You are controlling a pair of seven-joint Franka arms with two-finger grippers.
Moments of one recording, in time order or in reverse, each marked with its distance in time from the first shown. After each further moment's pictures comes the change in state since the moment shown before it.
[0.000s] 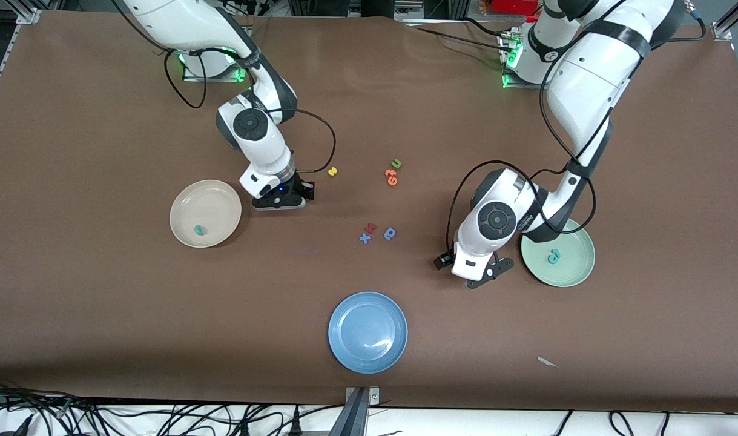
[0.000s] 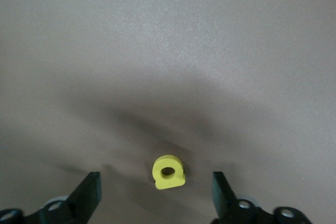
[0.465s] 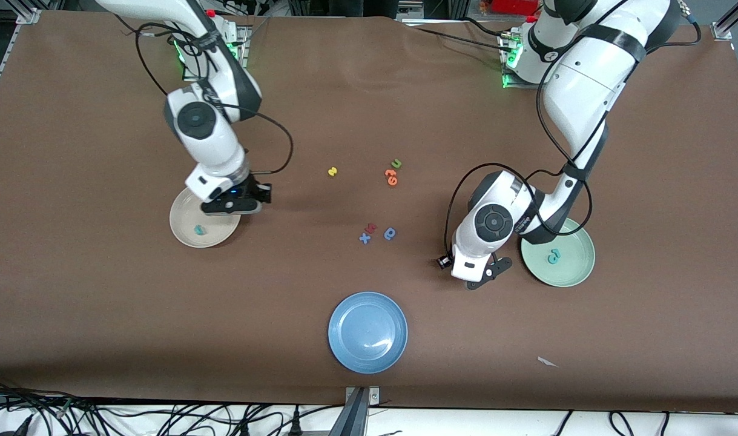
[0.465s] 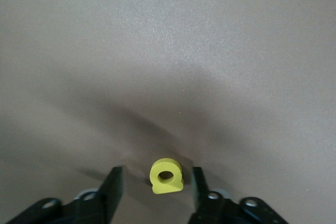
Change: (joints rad) left arm -0.004 0.014 0.003 0.007 0.000 0.000 -0.050; right arm -0.177 -0.178 -0.006 -0.016 -0.001 -0.192 -0.245
